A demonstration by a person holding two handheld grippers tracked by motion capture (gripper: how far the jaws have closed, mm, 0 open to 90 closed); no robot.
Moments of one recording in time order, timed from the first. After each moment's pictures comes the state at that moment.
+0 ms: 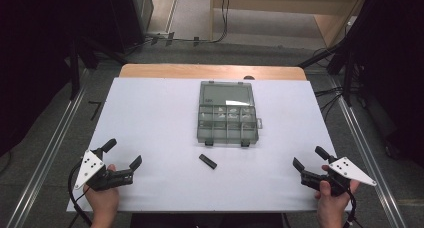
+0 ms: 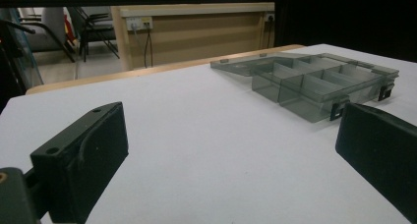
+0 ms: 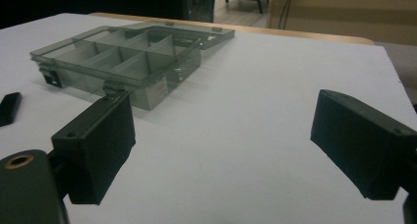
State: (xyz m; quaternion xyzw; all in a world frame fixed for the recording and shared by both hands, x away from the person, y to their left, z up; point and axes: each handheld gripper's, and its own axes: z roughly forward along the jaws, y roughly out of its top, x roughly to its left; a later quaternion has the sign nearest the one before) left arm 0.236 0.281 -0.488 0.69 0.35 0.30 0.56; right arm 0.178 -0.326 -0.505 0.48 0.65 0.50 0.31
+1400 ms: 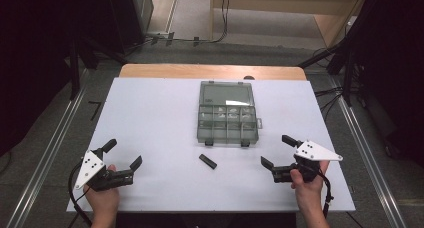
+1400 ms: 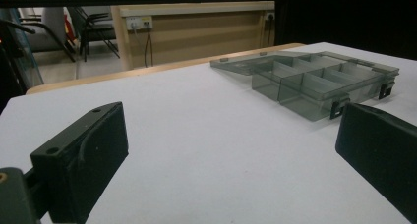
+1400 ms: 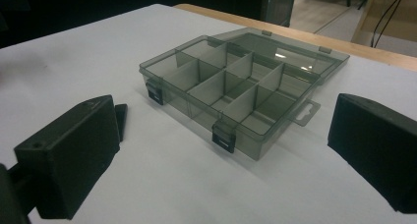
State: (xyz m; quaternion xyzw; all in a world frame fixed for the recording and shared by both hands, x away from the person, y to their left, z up) left arm 0.236 0.281 -0.488 0.69 0.35 0.31 0.56; right arm 0.214 -0.252 -0.463 0.39 0.73 0.52 0.22
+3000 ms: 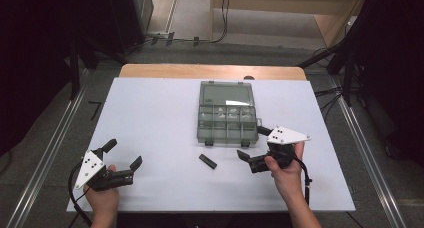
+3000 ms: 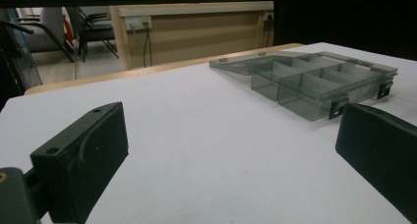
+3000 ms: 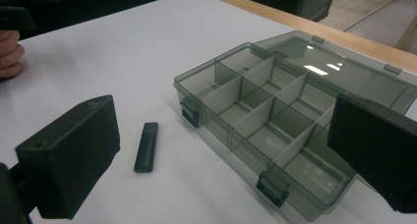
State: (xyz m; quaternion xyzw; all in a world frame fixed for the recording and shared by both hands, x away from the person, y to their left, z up) left arm 0.236 0.281 -0.488 0.69 0.35 0.30 0.56; right arm 0.249 -0.199 -0.444 0.35 0.77 0.50 0.18
